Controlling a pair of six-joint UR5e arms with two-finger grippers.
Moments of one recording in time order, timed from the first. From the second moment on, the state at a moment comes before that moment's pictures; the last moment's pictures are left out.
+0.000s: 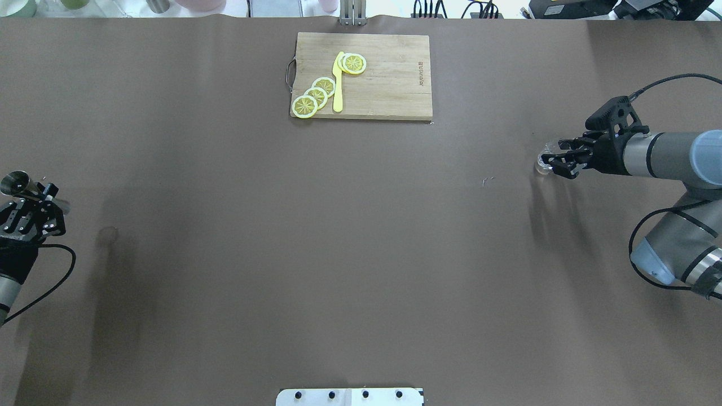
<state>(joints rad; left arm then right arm) -0.26 -1.37 -1.46 -3.18 -0.44 -1.03 0.87 -1.43 1.38 -0.30 1.89 0.48</state>
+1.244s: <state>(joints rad) -0.21 -1.38 -1.38 -3.18 -0.41 -1.10 0.85 -1.42 1.38 -0.30 1.90 0.48</state>
